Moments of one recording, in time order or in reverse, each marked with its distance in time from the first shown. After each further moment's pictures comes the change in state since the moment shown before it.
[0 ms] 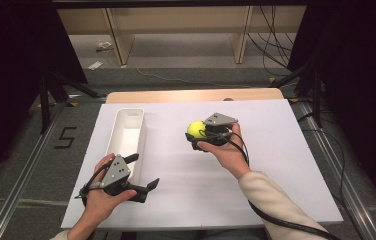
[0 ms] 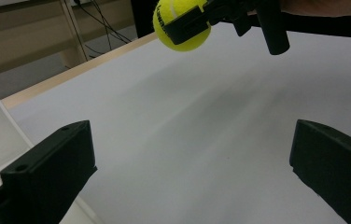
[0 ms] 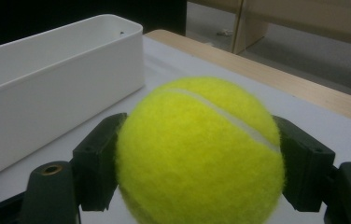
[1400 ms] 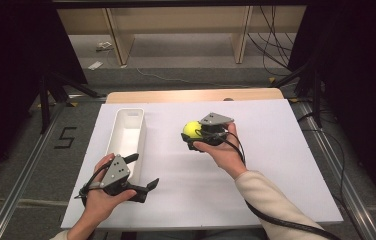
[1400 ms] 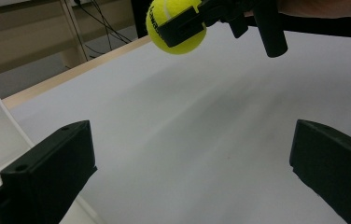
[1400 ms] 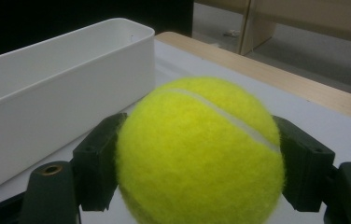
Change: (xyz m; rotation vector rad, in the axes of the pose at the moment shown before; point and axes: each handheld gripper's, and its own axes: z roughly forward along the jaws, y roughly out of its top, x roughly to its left) left arm 0.001 0.000 -0.001 0.001 0.000 0.005; right arm 0.008 0.004 0.006 -0.004 0.027 -0.001
